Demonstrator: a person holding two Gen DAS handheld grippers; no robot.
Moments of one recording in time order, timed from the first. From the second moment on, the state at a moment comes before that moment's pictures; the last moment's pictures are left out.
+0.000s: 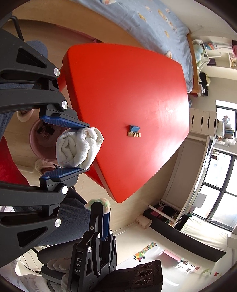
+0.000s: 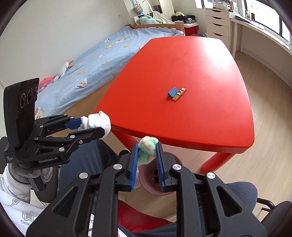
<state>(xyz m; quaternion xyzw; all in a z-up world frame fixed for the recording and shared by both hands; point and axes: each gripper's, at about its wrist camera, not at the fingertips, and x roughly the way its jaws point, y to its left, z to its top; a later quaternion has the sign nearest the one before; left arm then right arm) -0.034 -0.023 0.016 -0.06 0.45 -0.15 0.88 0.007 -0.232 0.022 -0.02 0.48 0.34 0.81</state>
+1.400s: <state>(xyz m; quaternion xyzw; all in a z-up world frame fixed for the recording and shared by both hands) -0.030 -0.002 0.007 -0.10 0.46 -0.12 0.88 0.015 -0.244 0.010 0.00 0.49 0.32 0.81</state>
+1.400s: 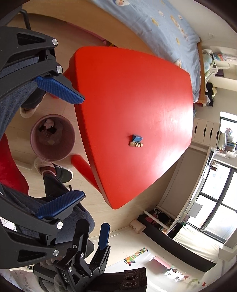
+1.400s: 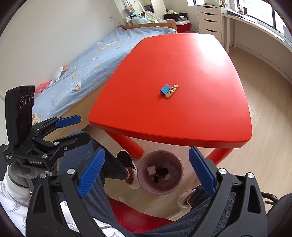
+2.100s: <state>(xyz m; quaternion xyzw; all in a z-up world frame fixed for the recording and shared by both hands) -0.024 0.006 -0.001 -0.12 0.47 -0.12 0.87 0.018 -0.245 0.006 0.01 0.50 0.31 0.80</state>
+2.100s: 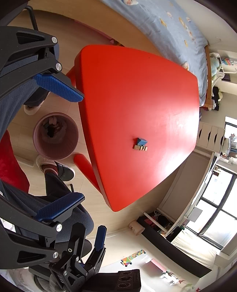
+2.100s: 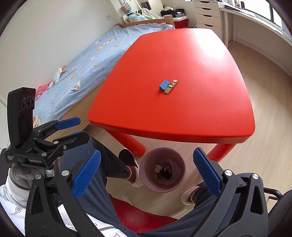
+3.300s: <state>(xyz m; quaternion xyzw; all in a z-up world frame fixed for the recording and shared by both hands) 0.018 0.024 0.004 -0.12 0.47 -0.10 0.87 0.060 -0.236 0.004 0.01 0.50 0.30 0.81</state>
